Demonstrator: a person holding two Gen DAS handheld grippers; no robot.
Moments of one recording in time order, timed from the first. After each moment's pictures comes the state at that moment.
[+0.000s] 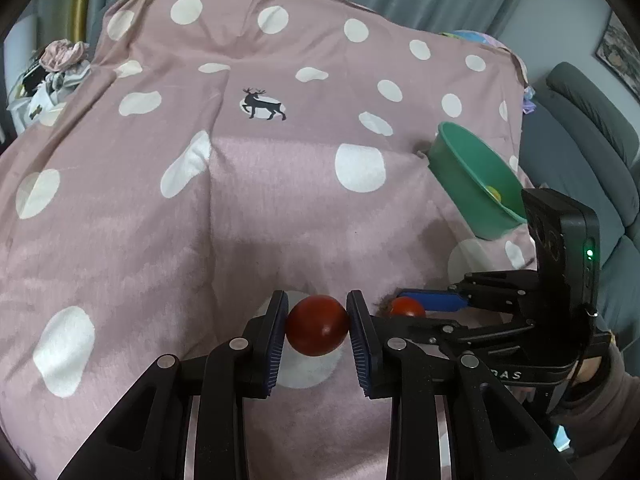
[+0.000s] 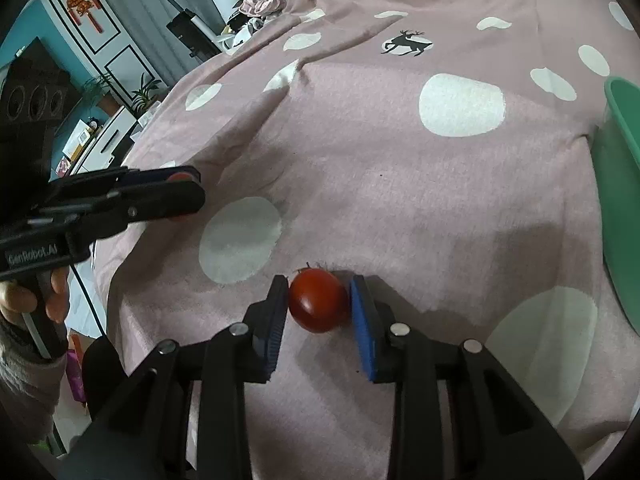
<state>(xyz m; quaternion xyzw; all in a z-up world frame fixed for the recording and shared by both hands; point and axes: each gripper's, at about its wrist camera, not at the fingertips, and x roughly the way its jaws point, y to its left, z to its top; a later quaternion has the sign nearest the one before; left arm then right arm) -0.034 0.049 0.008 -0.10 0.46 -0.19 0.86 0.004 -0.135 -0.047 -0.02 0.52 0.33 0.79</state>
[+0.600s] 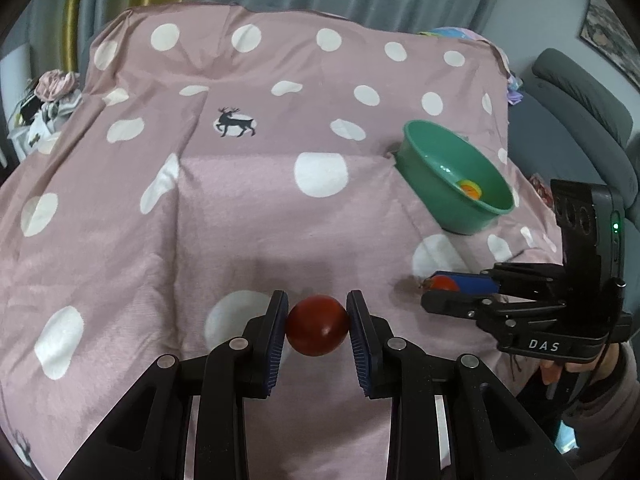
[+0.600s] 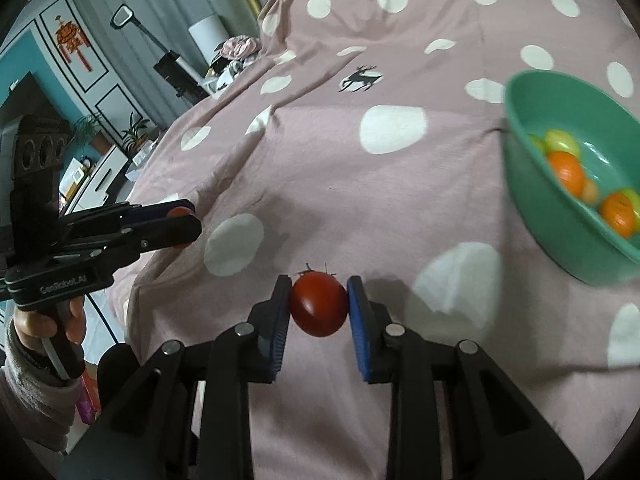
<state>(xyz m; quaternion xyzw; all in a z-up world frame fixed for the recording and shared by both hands) -0.057 0.009 0.028 -0.07 0.44 -0.18 0.88 -0.027 -0.196 -0.010 0.03 0.48 0.29 0.83</state>
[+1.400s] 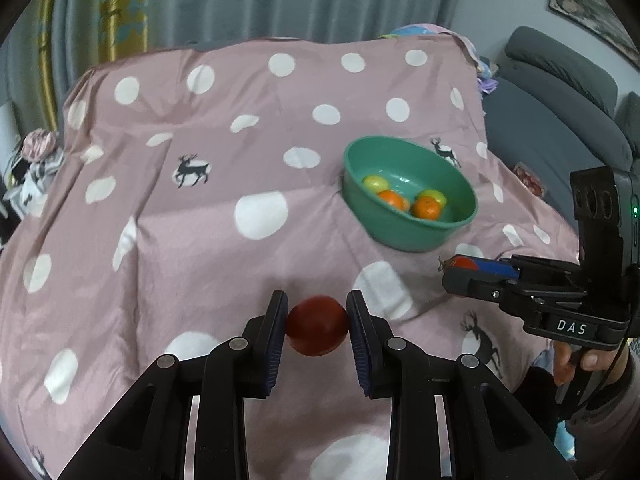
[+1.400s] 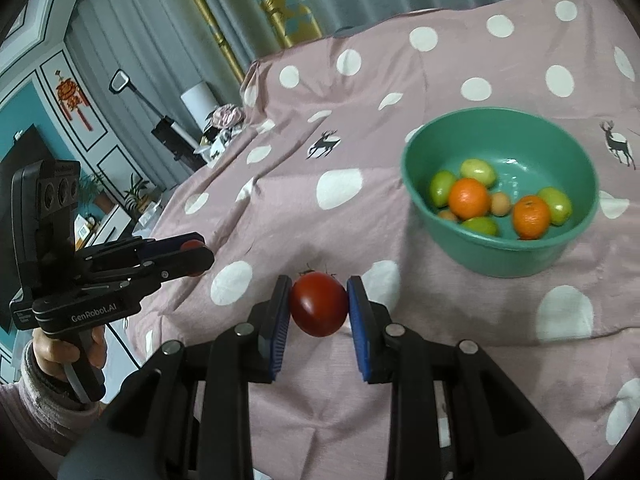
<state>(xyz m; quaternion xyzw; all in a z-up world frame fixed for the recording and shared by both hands) -0.061 -0.065 0.070 -0.01 0.40 -0.19 0.90 -0.053 -0.271 0.033 0.09 0.40 0.27 0.87</state>
